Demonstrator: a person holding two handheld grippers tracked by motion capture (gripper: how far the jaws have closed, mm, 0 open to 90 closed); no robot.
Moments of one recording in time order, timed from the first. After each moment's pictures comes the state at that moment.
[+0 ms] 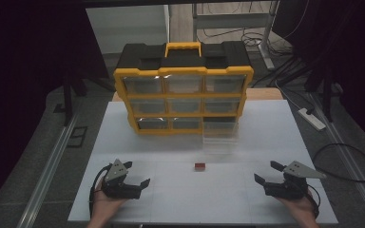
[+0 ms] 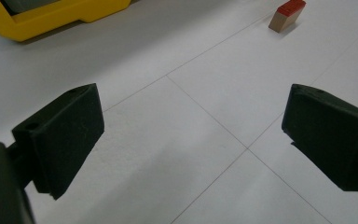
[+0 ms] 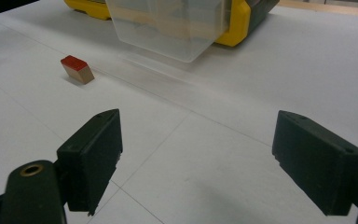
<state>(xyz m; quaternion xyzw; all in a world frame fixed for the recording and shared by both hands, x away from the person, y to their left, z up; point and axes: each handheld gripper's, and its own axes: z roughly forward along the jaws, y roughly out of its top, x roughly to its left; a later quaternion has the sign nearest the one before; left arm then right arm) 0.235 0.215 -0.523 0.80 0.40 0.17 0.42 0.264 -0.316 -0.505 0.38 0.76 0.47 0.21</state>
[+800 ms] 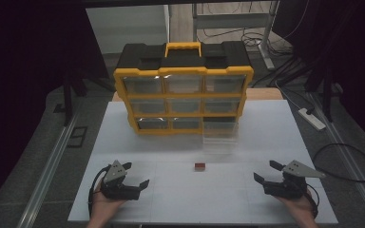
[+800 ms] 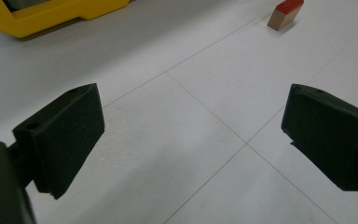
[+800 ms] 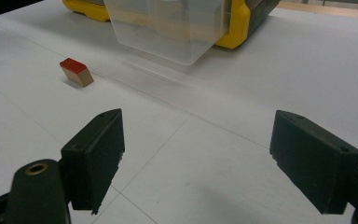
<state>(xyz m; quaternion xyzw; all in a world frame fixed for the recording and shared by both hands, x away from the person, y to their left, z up) 0.233 0.217 -0.525 0.80 0.39 0.17 0.42 0.265 -0.314 -0.504 0.38 0.76 0.47 0.21</state>
